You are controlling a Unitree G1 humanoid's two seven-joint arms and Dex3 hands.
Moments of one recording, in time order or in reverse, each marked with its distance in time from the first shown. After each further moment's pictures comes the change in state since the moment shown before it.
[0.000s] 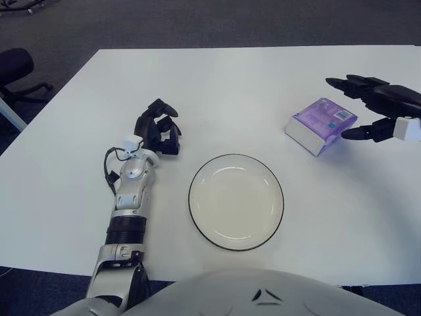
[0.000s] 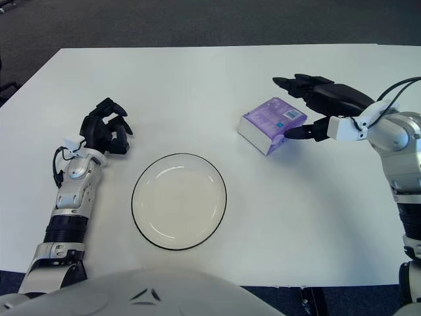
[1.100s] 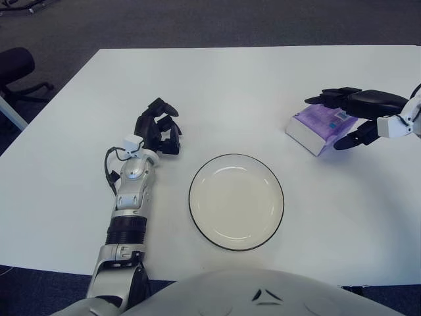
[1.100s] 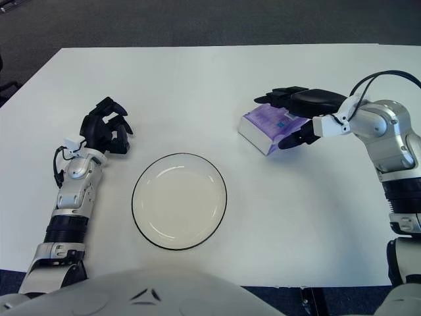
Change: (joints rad) left arm 0.003 -0.001 -0.005 -0.005 0.003 -0.013 0.003; right arm -0.179 0.020 0.204 0.204 -0.020 -0.169 0.155
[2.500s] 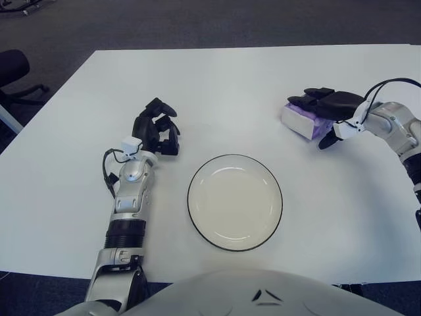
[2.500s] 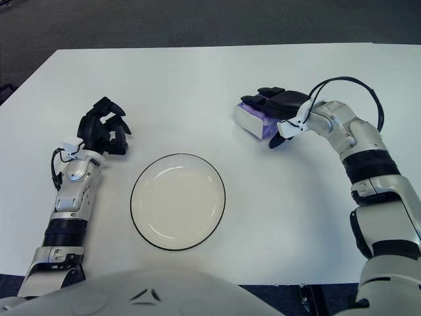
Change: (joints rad) left arm 0.023 0.001 -0.008 -0.040 0.007 -0.017 0.030; right arm -0.251 0.149 0.298 0.447 -0.432 -0.149 -0.428
